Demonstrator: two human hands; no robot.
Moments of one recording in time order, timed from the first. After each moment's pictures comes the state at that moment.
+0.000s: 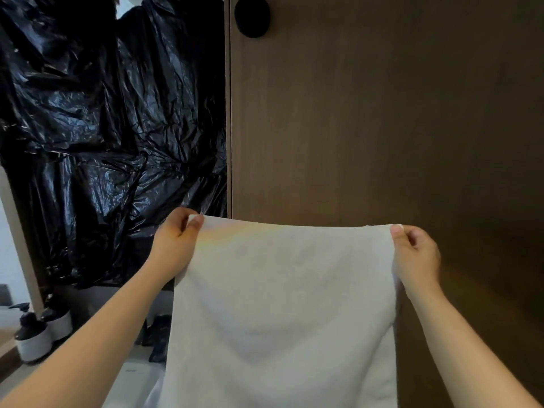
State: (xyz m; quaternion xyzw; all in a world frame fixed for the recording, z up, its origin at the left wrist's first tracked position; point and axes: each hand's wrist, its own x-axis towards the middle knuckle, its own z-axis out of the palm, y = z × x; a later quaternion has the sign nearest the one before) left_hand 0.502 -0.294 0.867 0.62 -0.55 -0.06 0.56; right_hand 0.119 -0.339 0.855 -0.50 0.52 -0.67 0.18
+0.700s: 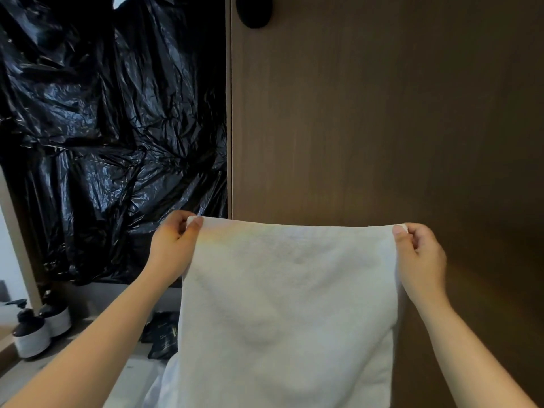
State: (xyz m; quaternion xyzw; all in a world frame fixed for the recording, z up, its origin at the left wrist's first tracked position) left_hand 0.498 -0.289 0.857 0.61 -0.53 -0.06 0.58; right_hand 0.119 -0.327 0.846 -0.55 0.52 -0.65 0.09
